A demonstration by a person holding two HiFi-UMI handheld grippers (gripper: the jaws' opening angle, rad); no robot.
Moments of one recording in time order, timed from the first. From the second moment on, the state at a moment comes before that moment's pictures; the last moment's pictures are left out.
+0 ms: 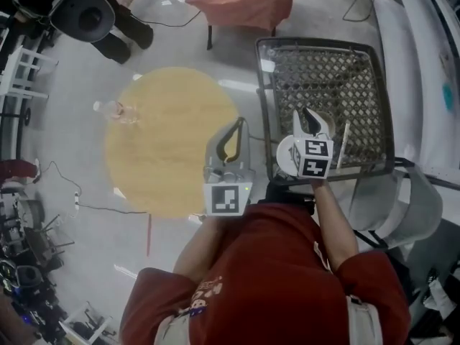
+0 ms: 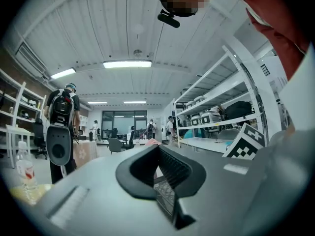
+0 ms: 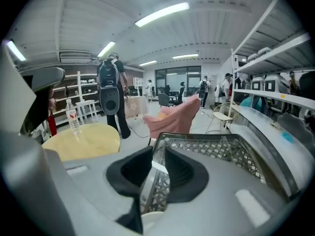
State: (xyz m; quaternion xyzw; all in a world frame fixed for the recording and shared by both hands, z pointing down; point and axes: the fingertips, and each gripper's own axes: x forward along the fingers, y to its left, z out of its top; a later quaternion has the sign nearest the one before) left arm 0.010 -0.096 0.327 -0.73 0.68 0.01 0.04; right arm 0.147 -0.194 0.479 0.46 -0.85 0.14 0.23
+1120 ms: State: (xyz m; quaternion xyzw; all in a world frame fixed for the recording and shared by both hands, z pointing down) left arm -0.164 0.044 0.317 -0.56 0.83 -0.01 0.06; right arm -0.090 -0.085 0.369 0.24 -0.97 0.03 0.08
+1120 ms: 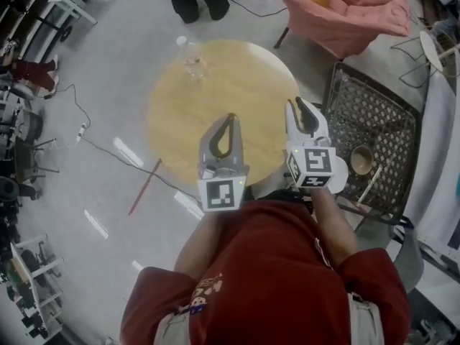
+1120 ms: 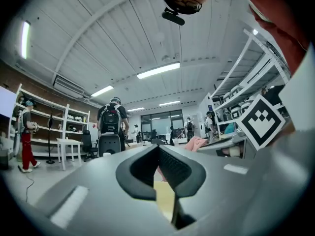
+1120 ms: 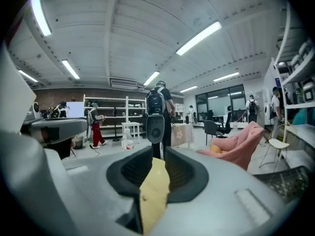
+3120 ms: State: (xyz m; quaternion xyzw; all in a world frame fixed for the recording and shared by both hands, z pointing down) left arm -0.242 0.104 0.317 -0.50 0.86 0.01 0.08; right arm -0.186 0.009 0.327 0.13 -0.99 -0.06 0.02
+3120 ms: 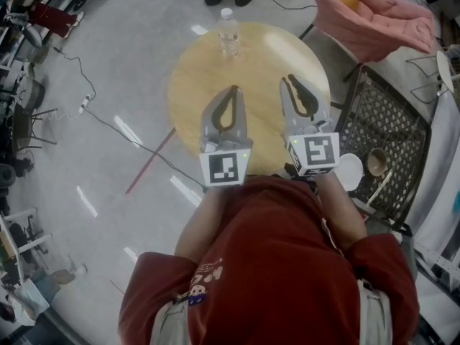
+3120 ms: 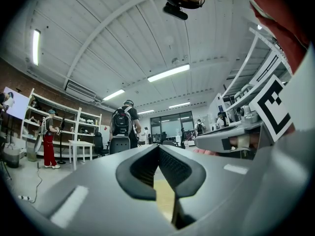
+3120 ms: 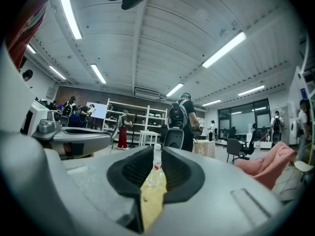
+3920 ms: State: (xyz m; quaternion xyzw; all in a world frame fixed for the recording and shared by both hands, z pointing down) left arm -0.241 0.099 0.312 -0.51 0.85 0.01 0.09; right arm -0.188 0.018 0.319 0.11 -0.99 -0.06 0.01
